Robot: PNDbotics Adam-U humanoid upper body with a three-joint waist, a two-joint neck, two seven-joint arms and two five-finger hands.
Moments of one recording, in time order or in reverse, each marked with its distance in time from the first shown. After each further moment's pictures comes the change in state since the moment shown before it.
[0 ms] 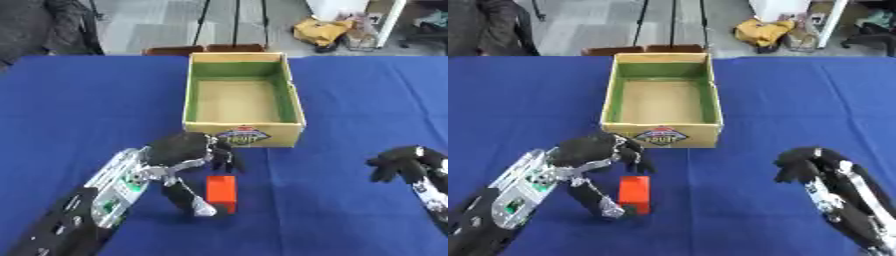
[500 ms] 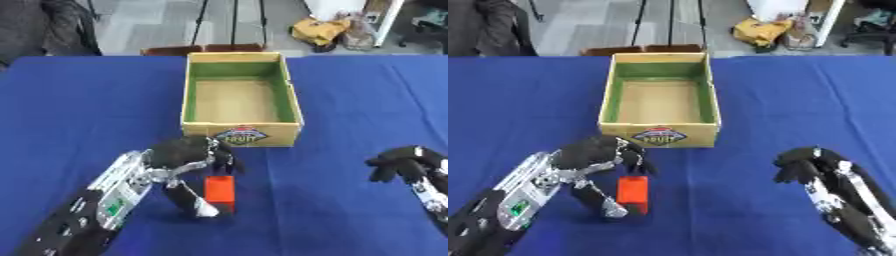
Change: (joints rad) left arm -0.001 -0.015 0.000 0.024 -0.033 -0.006 0.015; right arm 0.000 0.000 0.003 0.000 0.000 0.000 0.000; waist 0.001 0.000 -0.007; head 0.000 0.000
